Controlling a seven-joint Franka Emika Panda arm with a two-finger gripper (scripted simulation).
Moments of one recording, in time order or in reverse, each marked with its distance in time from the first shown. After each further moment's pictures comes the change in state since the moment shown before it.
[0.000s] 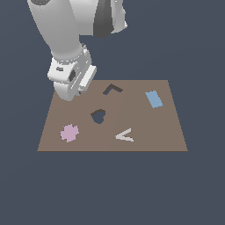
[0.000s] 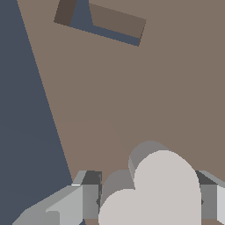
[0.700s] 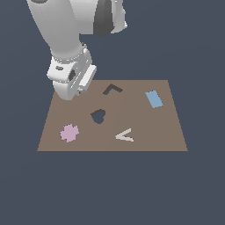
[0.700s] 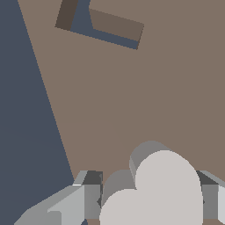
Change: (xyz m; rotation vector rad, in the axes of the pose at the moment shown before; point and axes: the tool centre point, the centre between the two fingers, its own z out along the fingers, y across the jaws) arm 0.001 0.000 -0.003 0.002 0.000 0.006
